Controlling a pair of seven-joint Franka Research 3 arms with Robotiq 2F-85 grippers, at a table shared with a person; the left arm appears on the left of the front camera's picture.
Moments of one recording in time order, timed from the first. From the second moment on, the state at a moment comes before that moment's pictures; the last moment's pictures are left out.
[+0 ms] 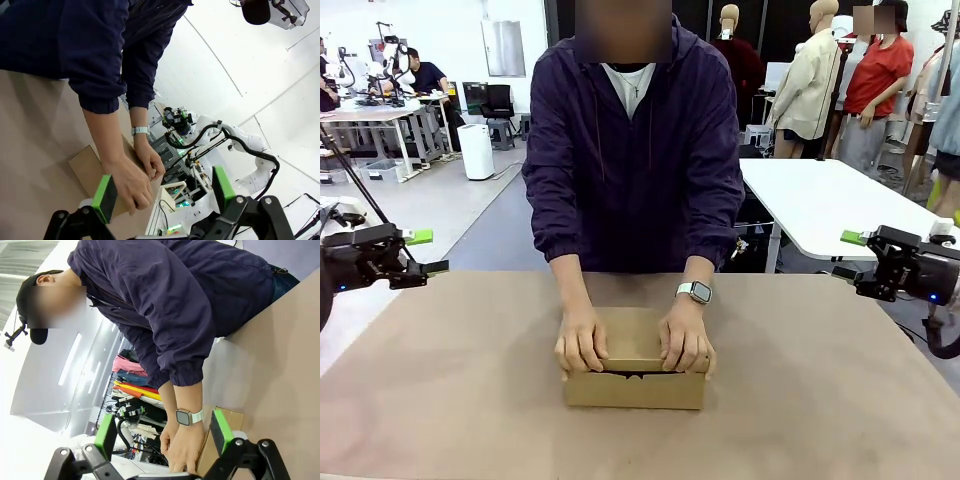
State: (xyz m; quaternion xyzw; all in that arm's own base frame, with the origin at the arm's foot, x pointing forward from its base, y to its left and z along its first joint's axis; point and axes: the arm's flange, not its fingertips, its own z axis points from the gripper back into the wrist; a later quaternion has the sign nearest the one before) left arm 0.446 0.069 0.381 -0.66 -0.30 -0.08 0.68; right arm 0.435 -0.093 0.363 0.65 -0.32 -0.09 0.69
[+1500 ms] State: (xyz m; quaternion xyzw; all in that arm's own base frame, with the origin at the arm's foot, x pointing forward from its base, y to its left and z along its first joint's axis) left arm 0.446 0.069 0.381 -0.66 -0.30 -0.08 0.68; right arm 0.435 -0.093 0.363 0.65 -0.32 -0.09 0.69
